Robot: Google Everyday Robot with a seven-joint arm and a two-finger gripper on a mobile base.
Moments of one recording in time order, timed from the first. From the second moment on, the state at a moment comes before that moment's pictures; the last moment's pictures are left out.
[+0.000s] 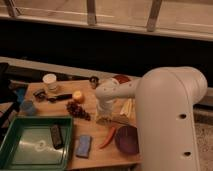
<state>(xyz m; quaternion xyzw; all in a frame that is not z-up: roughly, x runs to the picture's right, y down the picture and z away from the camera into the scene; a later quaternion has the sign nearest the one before) 0.002 0.175 0.870 -0.29 0.20 0.63 0.69</state>
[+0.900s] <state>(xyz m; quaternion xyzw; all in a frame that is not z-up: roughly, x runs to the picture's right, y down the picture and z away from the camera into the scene) 0.000 0.173 0.869 -0.29 0.20 0.62 0.69</state>
